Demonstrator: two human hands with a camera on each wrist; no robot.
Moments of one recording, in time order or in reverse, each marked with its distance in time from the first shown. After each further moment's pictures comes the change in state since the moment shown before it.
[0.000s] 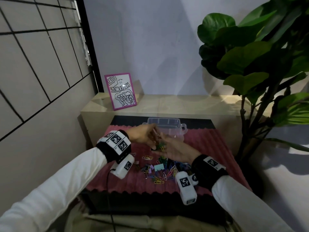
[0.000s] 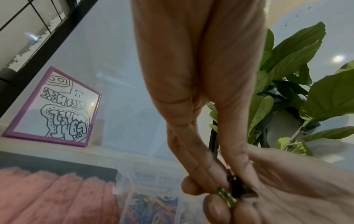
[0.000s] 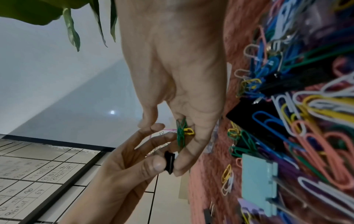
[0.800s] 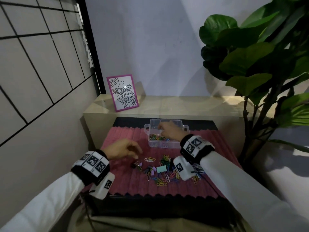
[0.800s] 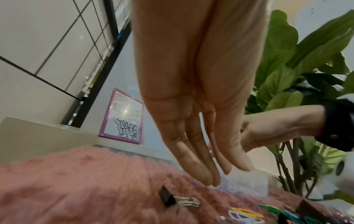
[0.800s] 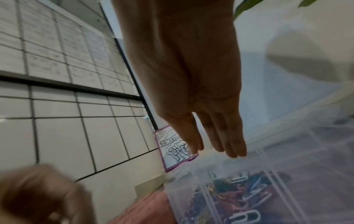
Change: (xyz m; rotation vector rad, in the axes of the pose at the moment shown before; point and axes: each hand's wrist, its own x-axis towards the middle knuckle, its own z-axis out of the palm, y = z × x) left_hand -0.050 -0.067 0.005 0.074 0.019 -0.081; right_hand 0.048 -0.048 0.011 -1.662 0.328 -0.070
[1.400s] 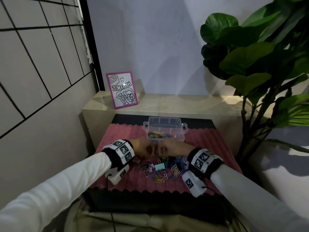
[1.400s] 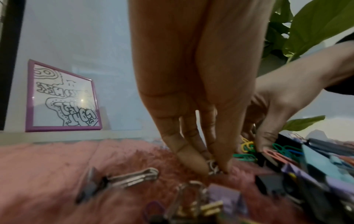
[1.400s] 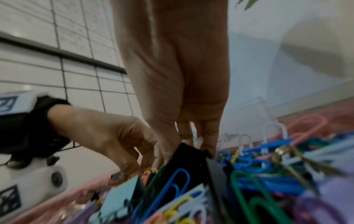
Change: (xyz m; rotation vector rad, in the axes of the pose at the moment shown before) left_hand 0.058 0.030 0.031 0.354 -0.149 0.007; right_hand -0.039 0.017 0.034 -0.113 -0.266 -0.168
